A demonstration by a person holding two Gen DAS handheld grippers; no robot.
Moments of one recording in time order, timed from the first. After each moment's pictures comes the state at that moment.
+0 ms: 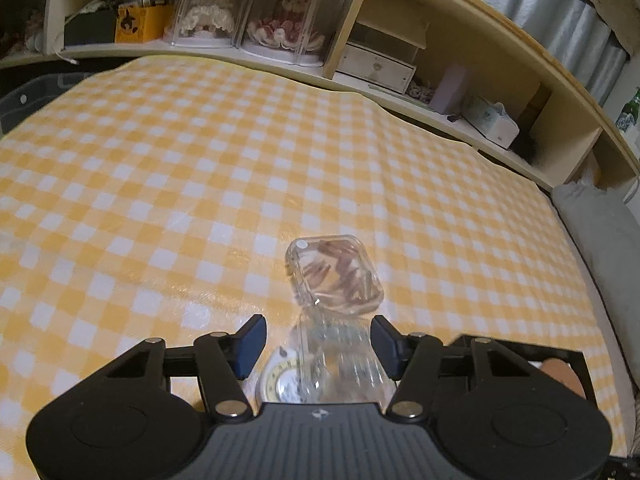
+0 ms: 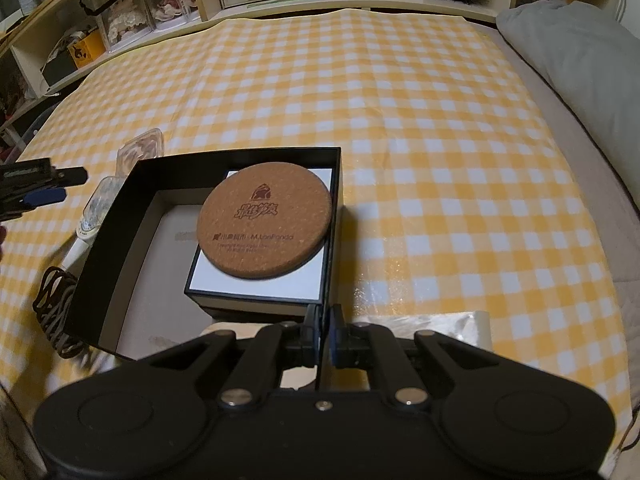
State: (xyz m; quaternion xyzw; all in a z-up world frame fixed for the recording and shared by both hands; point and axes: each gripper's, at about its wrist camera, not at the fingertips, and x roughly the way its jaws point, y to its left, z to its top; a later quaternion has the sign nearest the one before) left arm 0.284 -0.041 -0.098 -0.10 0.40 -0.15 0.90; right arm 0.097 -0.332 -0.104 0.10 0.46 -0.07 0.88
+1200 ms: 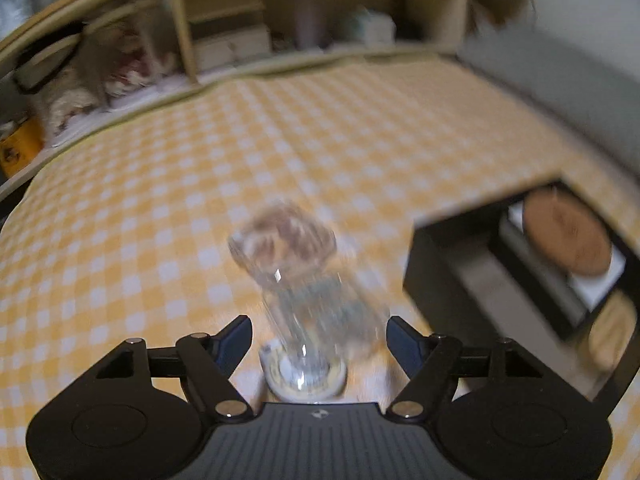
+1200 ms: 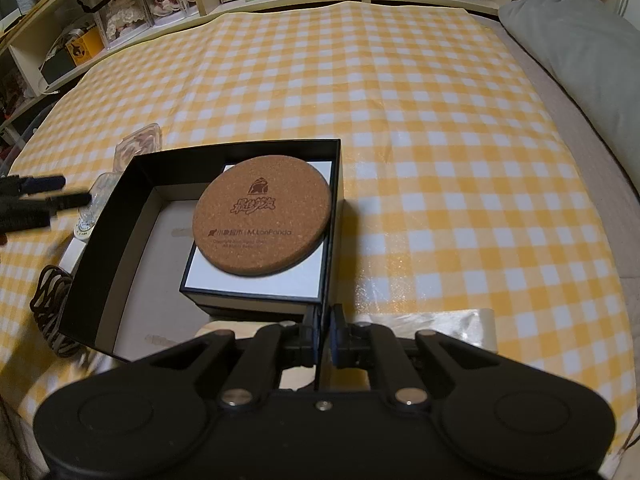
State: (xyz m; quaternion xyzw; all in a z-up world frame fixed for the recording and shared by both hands) left arm 0.260 -0.080 -0.098 0.18 0.38 -0.28 0.86; right arm 0.107 -0.331 -0.112 0.10 0.47 -0.07 0.87
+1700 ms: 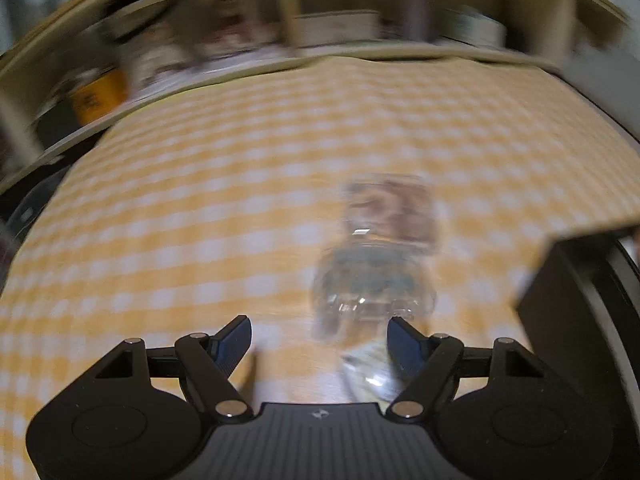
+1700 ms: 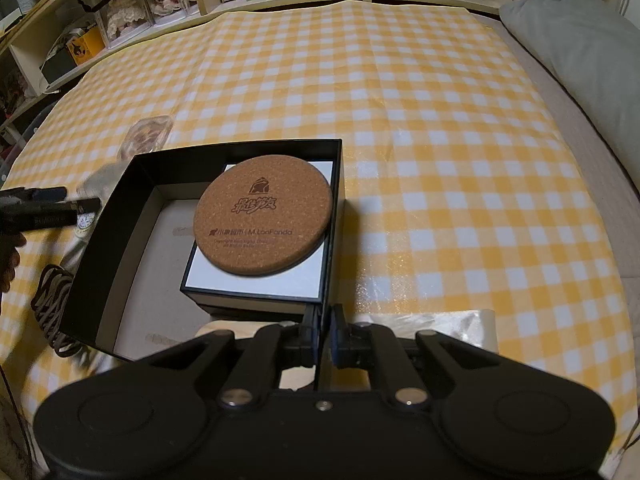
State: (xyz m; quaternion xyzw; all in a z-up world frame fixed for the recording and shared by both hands) left arm 0.295 -0.047 -0.116 0.12 0.39 -0.13 0.90; right arm 0.106 -0.329 -0.112 0.10 0.47 -0.07 0.87
